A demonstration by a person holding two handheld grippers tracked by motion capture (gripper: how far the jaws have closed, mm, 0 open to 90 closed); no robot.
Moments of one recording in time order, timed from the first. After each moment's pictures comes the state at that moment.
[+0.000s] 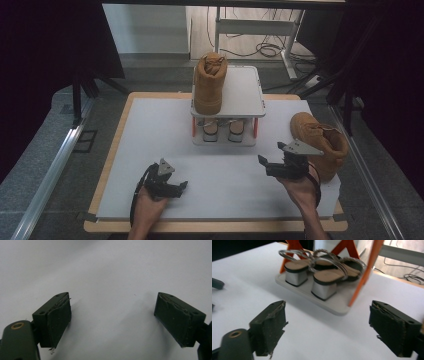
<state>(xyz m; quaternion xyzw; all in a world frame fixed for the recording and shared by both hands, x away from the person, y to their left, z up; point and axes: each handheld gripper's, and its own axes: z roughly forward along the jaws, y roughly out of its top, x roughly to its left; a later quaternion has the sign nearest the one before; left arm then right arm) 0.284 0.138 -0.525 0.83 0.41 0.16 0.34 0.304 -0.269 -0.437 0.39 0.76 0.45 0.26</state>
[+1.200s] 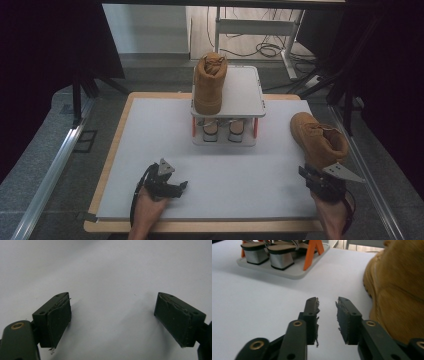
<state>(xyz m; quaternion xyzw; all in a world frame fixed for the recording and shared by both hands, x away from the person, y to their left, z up) 0.284 0.138 -0.524 0.83 0.41 0.16 0.34 0.257 -0.364 -0.472 0.48 0.71 0.43 0.28</state>
